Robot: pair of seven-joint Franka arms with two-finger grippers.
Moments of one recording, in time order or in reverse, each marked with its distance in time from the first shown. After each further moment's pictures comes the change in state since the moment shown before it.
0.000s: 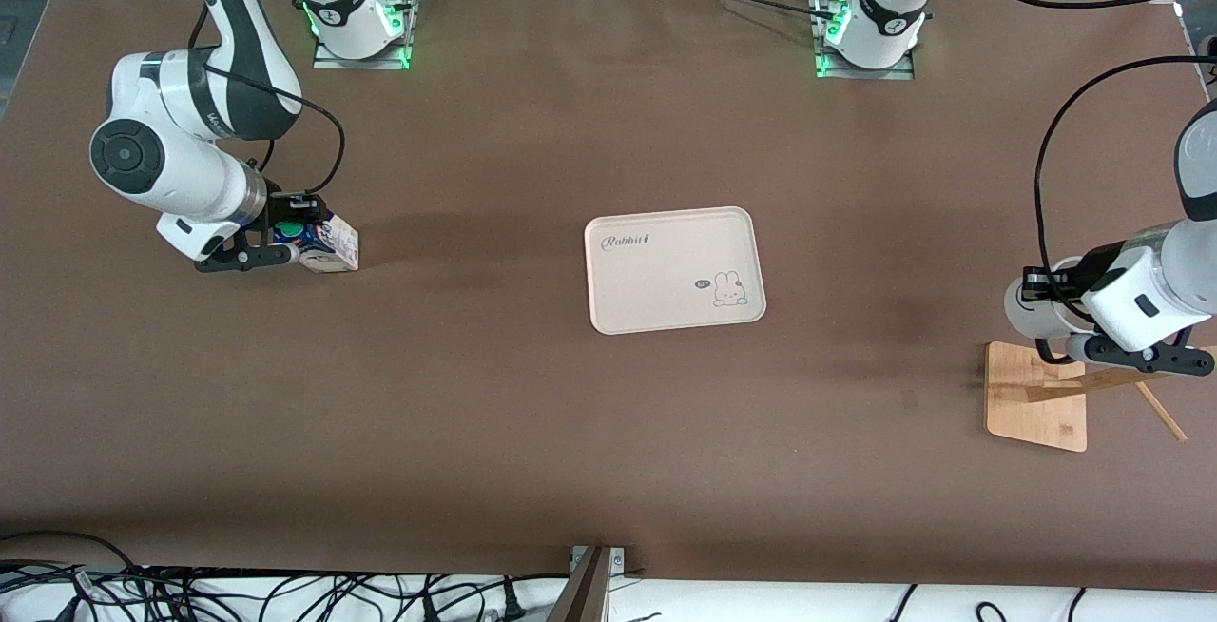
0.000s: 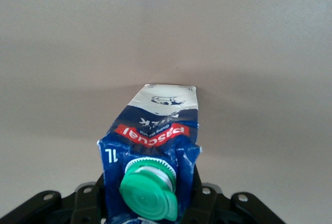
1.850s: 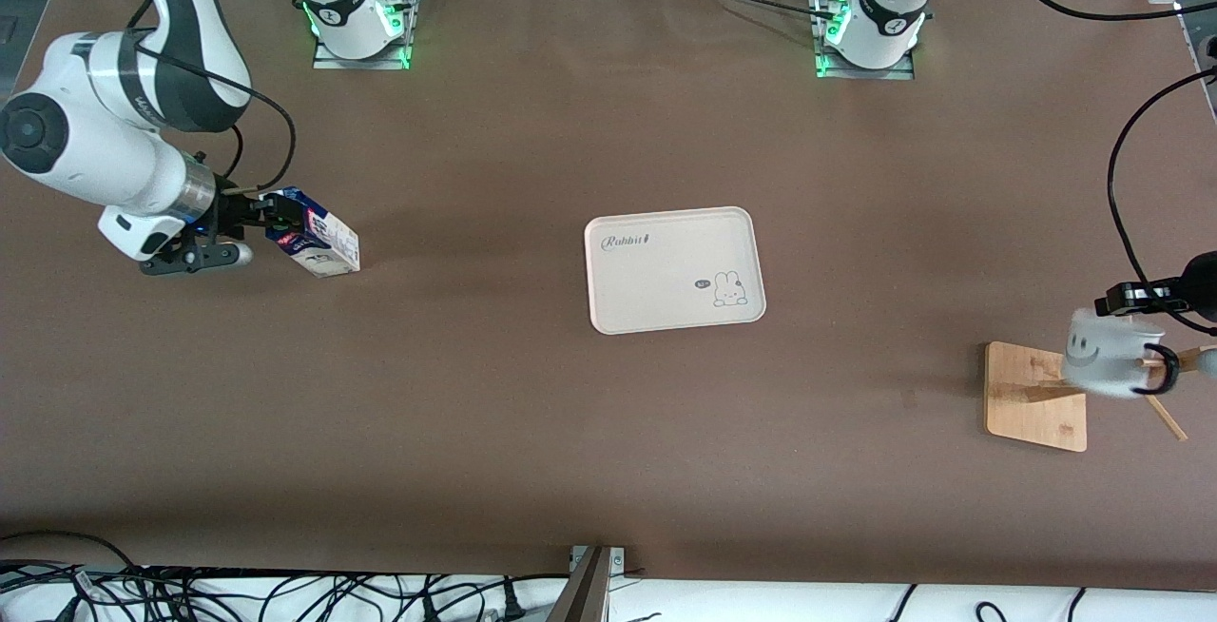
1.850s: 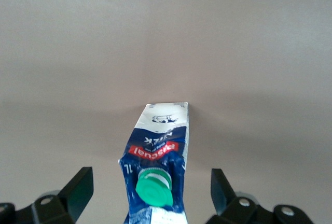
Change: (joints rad) left arm 0.114 0.052 0.003 0.109 -0.017 -0.002 0.000; right arm -0.079 -0.043 -0.001 0.093 0.090 -0.049 -0.104
